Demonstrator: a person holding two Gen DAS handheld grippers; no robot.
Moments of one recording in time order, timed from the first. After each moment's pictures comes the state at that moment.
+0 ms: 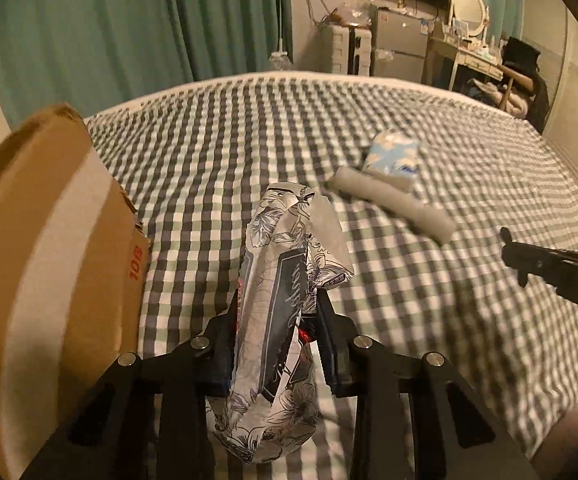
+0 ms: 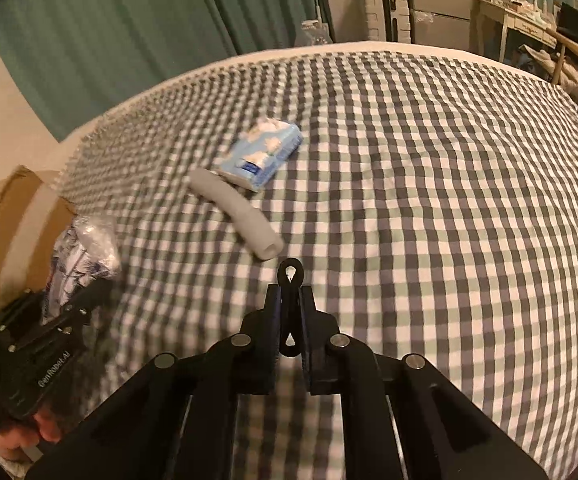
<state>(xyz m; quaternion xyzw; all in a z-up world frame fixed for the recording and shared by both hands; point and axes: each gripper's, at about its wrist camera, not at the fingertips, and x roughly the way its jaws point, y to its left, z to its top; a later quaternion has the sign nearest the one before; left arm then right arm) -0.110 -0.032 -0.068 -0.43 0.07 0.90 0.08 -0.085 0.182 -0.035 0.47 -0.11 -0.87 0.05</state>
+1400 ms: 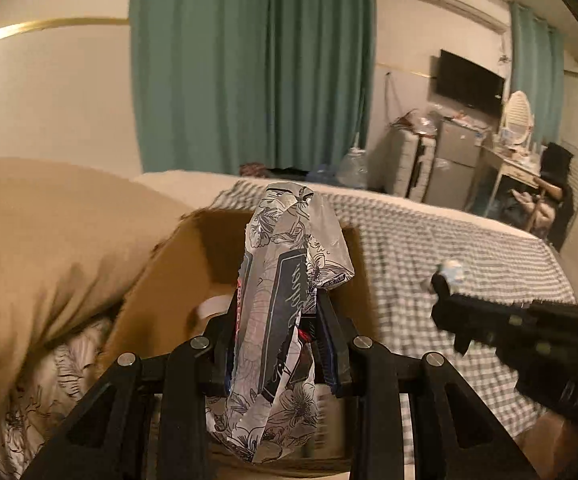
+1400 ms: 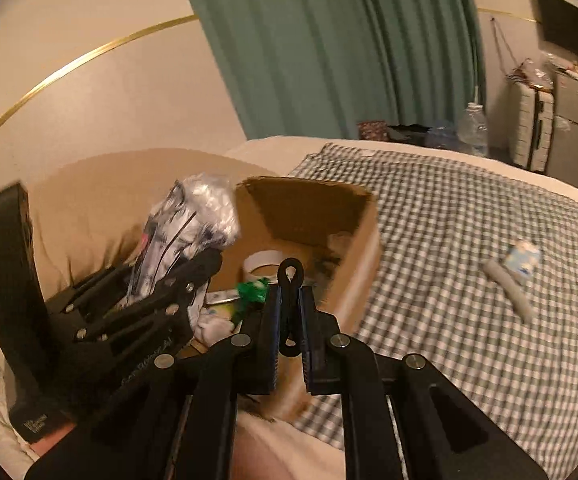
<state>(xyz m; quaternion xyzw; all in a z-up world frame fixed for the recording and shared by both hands) -0.018 -0.228 0.079 -0.31 -0.02 0.95 -0.02 -0.017 -0.087 0.103 0.37 -0.05 -0.89 0.27</state>
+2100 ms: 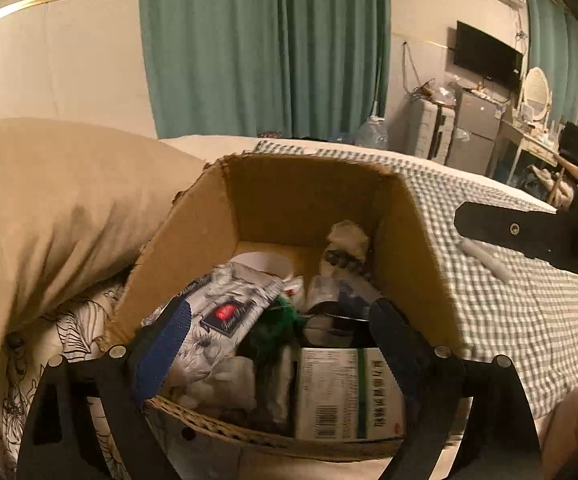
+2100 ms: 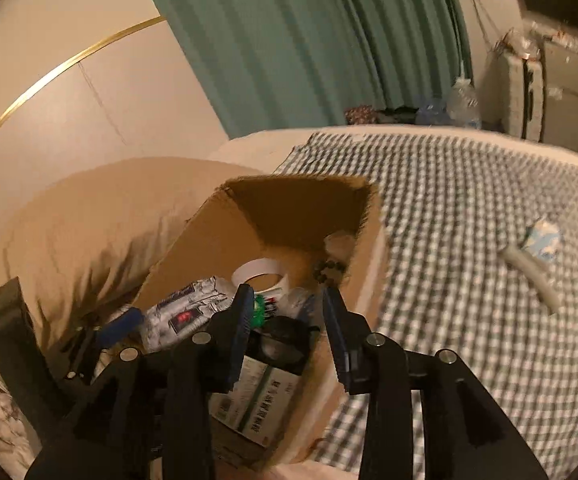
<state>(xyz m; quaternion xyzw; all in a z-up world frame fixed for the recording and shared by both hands) -0.019 -0.242 0.032 -0.35 -0.01 0.94 -0.03 -0.039 -0.085 0.090 0.37 -0.07 -0.90 0.23</state>
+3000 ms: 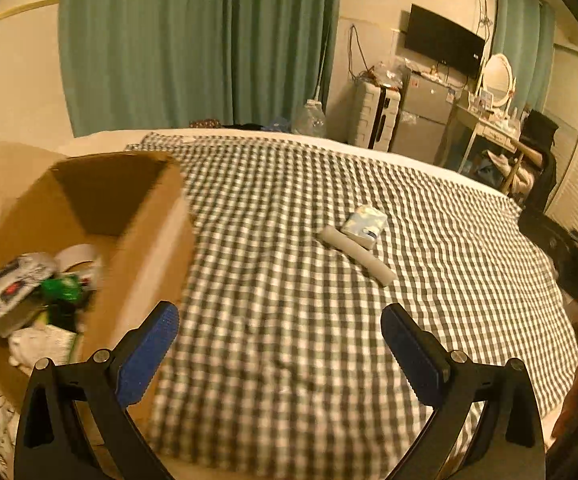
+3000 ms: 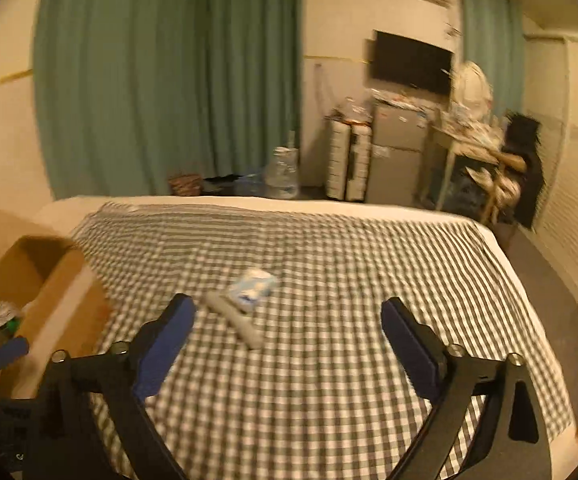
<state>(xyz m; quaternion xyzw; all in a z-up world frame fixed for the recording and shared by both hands) -0.055 -0.024 0.019 -0.38 -0.02 0.92 0.03 -0.025 0.166 0.083 0.29 -0.02 -0.96 -0.06</state>
